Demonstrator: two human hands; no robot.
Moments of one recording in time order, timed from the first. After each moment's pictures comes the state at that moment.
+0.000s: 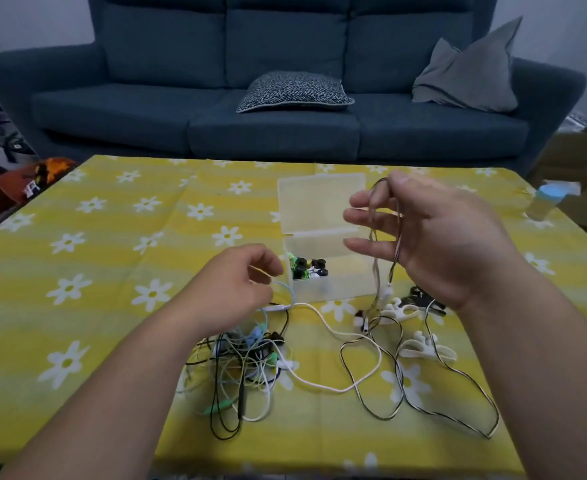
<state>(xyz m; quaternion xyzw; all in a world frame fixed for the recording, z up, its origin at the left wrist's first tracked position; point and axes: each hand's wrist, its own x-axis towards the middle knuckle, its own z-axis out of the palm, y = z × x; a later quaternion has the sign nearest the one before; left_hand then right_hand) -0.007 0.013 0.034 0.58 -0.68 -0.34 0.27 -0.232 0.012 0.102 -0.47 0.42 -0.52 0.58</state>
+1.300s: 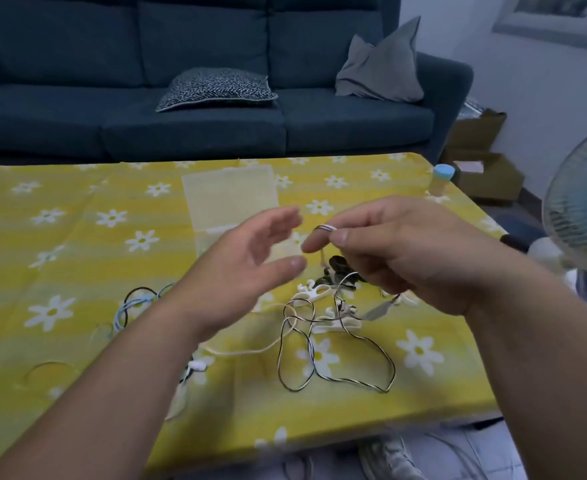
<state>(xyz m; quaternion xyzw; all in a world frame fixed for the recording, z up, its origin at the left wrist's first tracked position) -0.124 0.031 0.055 0.37 -0.69 -0.51 0.36 -0.325 0.070 0.118 -0.62 0.52 -0.31 0.50</state>
